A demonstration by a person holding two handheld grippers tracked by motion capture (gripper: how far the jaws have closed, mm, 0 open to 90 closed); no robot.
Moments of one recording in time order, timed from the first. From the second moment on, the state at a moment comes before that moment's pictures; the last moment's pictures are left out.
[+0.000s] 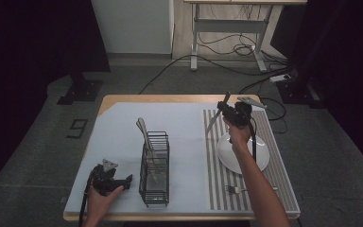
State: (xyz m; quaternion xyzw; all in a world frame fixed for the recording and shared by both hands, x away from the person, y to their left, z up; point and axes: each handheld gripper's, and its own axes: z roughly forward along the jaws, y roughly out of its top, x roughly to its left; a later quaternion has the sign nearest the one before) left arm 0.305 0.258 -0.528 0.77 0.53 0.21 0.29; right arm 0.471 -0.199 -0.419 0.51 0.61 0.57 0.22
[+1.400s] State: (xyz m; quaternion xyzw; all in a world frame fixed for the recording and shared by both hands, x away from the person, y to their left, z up) left arm 0.305 0.258 -0.528 0.77 0.53 0.21 0.29; right arm 0.517 -0.220 -0.445 0.56 0.55 0.58 0.23
